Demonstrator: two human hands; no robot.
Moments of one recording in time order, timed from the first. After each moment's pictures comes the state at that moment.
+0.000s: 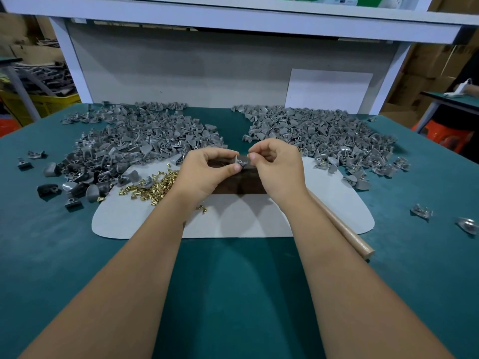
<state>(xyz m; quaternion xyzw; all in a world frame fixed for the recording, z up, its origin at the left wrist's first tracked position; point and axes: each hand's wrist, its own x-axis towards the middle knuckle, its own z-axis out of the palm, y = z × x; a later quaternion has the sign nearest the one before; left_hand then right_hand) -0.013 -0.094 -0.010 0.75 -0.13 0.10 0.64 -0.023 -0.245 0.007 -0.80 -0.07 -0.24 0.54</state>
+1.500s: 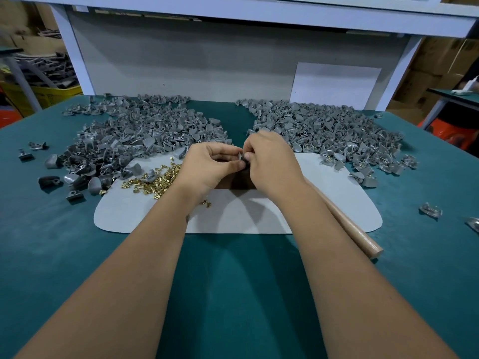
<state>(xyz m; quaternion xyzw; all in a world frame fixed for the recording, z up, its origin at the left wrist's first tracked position) -0.018 -0.094 -0.007 0.72 -0.12 0.06 0.68 -0.019 -0.236 0.013 -0.93 -0.19 -0.26 0.19</state>
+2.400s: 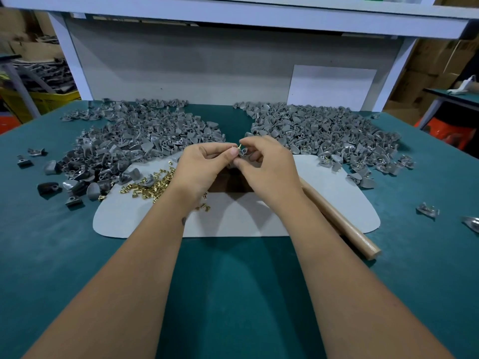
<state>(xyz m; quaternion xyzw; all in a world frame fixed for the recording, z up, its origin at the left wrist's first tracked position) -0.016 -0.092 -0.007 0.68 -0.14 0.07 0.72 -0.029 -0.231 0.005 -0.86 -0.13 -0.26 0.41</state>
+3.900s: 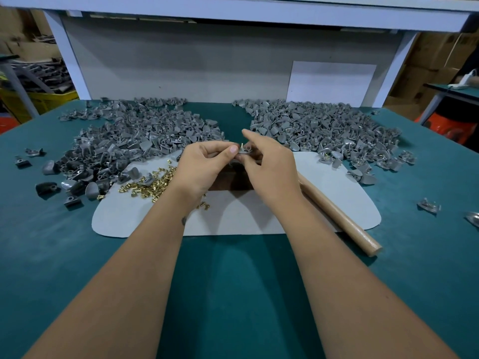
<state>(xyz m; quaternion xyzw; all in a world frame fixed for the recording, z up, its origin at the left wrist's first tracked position) -0.018 -0.093 -0.007 0.68 -0.15 0.08 0.71 -0.026 -0.233 -0.002 -0.86 -0.13 -0.29 0.38</state>
